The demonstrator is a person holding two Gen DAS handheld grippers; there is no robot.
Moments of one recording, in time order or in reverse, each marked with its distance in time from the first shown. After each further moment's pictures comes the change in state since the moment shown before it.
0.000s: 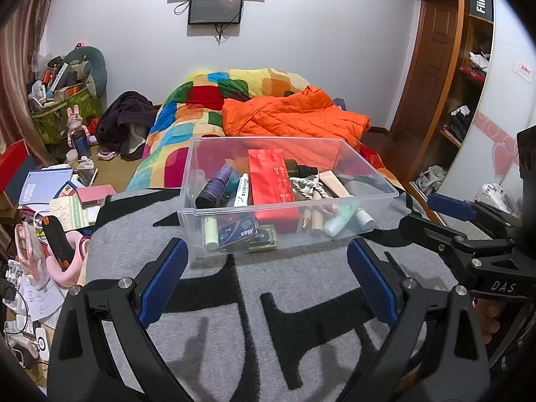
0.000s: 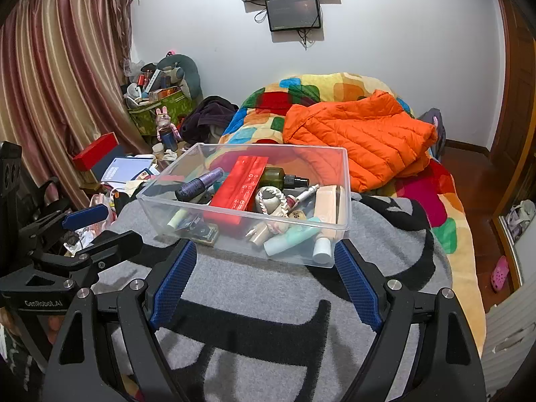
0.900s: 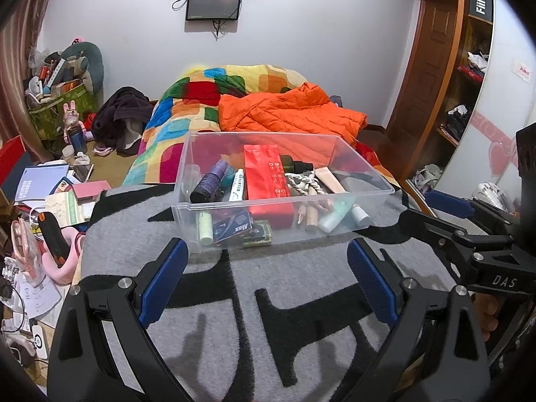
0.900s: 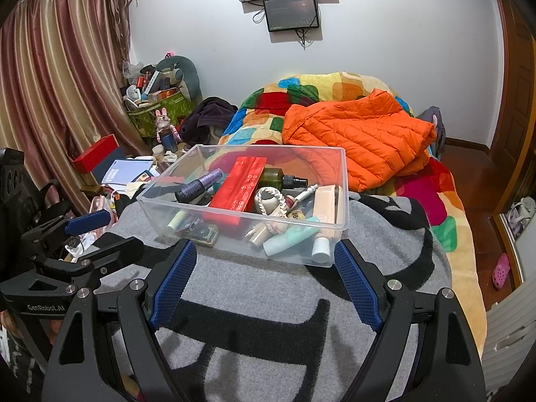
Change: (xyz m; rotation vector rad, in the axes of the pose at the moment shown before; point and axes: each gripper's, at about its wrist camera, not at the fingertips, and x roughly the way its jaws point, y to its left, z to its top) left arm 0.000 -0.002 0.000 -0.007 0.015 -0.021; right arm 0.004 0.000 -0.002 0.015 0.001 0.002
